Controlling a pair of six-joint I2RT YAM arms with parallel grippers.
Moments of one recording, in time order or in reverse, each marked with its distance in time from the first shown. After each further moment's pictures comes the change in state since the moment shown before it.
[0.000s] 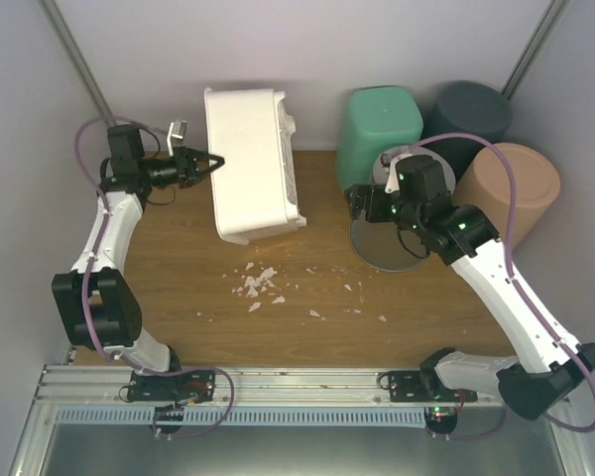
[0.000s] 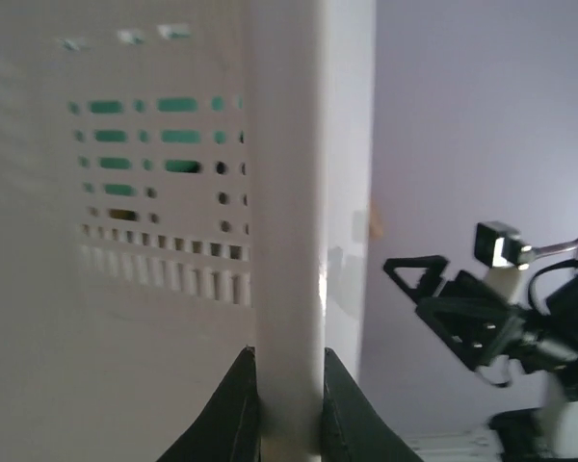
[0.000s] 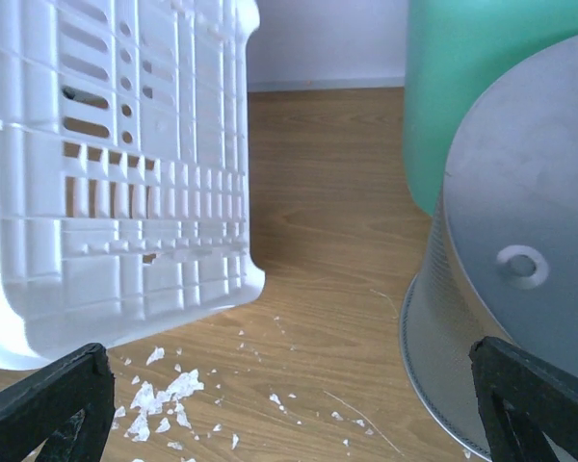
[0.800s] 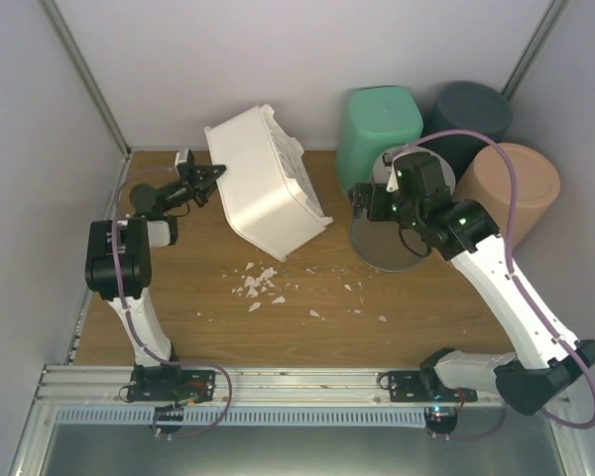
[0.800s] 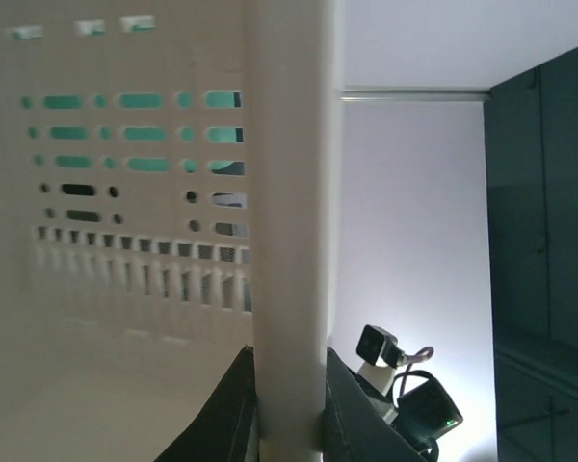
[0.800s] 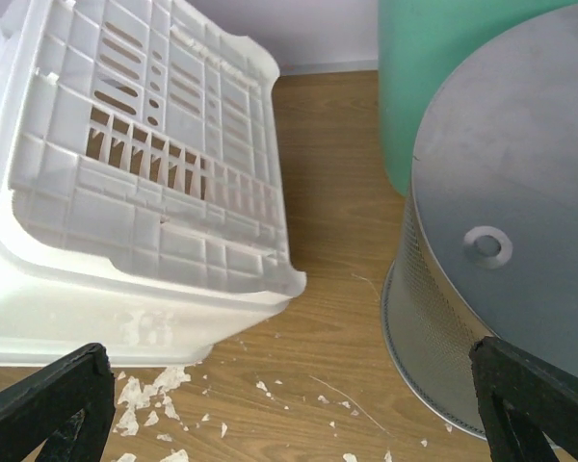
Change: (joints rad) left arm 0.012 0.350 -0.508 1.993 -0.059 -1.655; right arm 0.000 0.016 0.053 -0.080 0.039 0.024
